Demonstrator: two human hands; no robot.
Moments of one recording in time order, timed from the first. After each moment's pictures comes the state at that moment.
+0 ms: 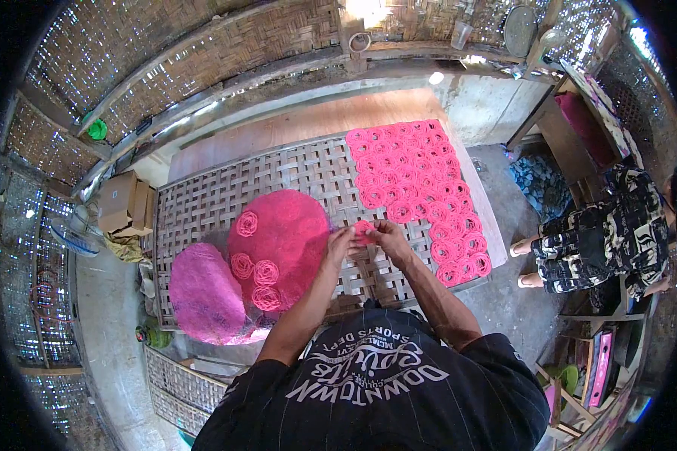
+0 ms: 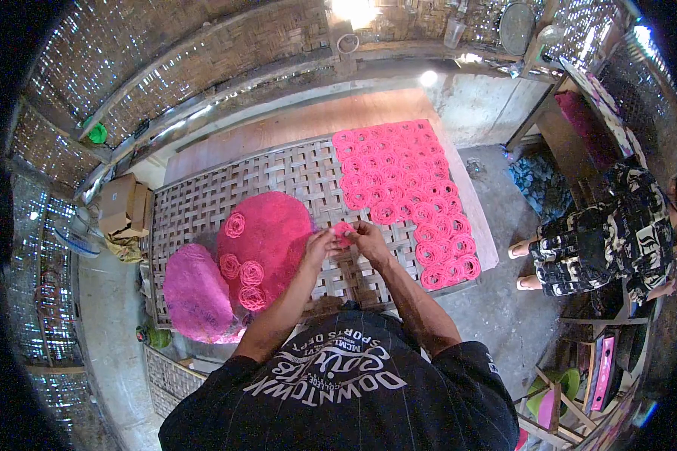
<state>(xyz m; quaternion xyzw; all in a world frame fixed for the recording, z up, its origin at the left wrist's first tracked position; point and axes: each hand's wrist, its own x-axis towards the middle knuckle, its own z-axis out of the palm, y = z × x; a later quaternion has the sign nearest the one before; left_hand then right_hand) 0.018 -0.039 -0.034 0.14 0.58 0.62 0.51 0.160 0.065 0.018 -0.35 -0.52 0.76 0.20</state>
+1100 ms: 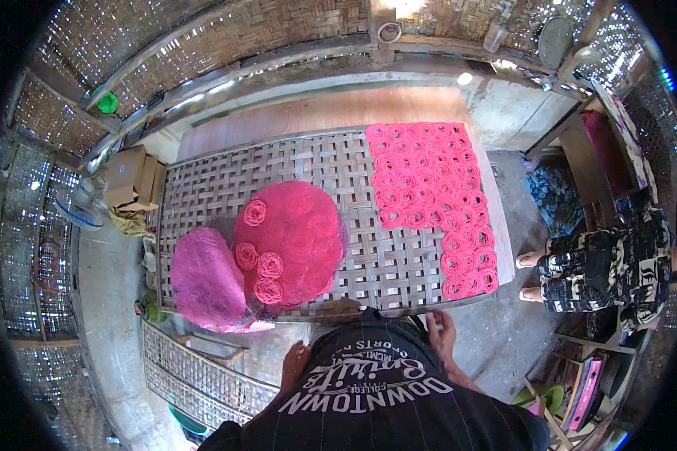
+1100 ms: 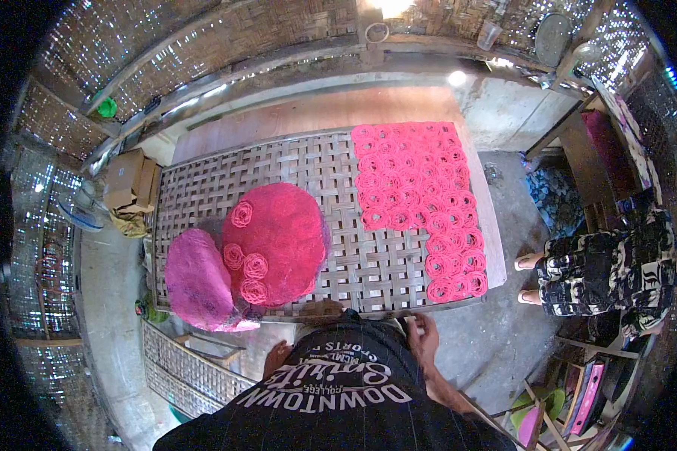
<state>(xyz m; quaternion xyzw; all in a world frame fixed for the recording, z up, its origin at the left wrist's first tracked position) 0.122 -0.372 0.001 0.26 0.81 0.45 0.28 0.364 -0.064 0.038 -0.59 -0.62 0.46 0.22</state>
